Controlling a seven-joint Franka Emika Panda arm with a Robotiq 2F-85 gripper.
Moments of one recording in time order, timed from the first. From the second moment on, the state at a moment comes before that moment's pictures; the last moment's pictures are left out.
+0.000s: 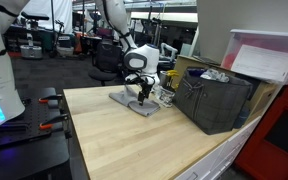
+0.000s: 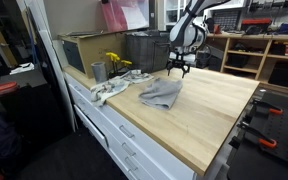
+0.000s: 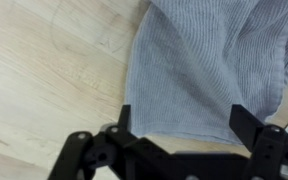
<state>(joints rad) -0.07 0.63 -0.13 -1.95 0.38 2.68 0.52</state>
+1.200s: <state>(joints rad) -0.07 0.78 -0.16 -1.84 0.38 2.69 0.56</state>
